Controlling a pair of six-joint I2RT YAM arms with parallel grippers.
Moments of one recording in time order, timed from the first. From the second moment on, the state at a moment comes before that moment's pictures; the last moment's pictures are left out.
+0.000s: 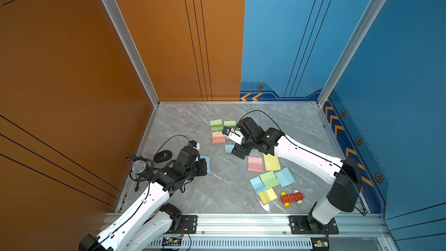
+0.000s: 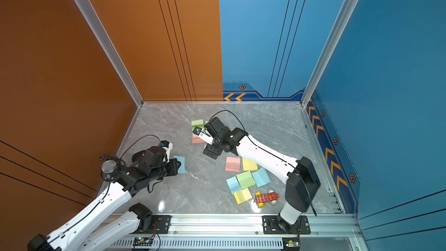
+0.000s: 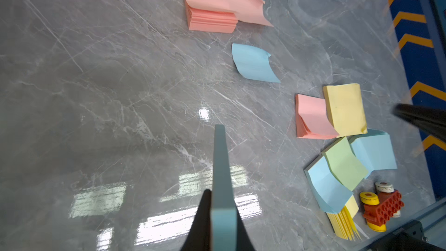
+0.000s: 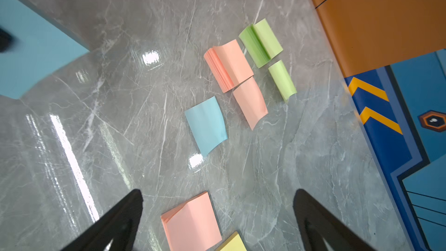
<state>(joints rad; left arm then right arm) -0.49 0.89 0.66 -0.64 0.01 -0.58 0.85 1.56 1.37 -0.62 0.11 -0.38</state>
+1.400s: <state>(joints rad) -0.30 1.58 0.83 -0.31 0.32 -0.34 0.73 1.31 0.77 -0.14 0.02 -0.16</state>
